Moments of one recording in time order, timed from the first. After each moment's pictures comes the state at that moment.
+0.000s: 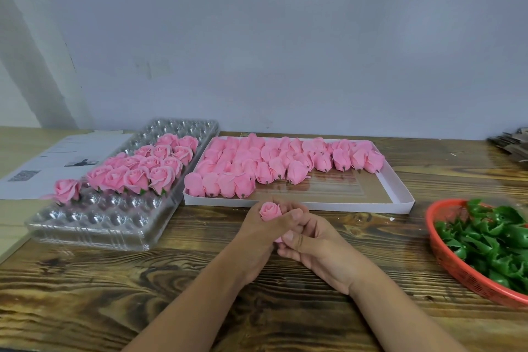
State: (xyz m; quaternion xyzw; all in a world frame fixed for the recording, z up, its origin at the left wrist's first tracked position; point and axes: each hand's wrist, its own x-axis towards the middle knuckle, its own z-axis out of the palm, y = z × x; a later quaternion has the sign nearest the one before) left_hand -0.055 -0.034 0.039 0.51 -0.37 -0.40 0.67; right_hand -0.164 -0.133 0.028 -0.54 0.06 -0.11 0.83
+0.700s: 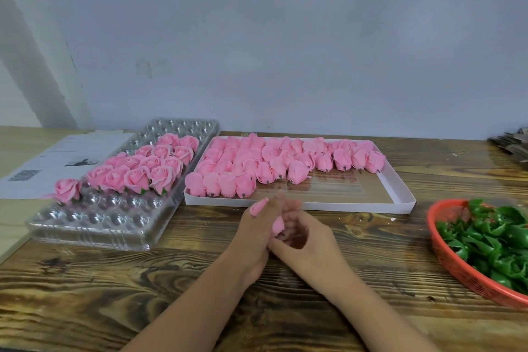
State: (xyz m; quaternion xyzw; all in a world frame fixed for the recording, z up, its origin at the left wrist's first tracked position) left_hand -0.058 -0.044 0.035 0.54 -0.21 -0.39 0.71; right_hand -0.150 -0.120 0.005 -0.76 0.21 -0.27 0.55
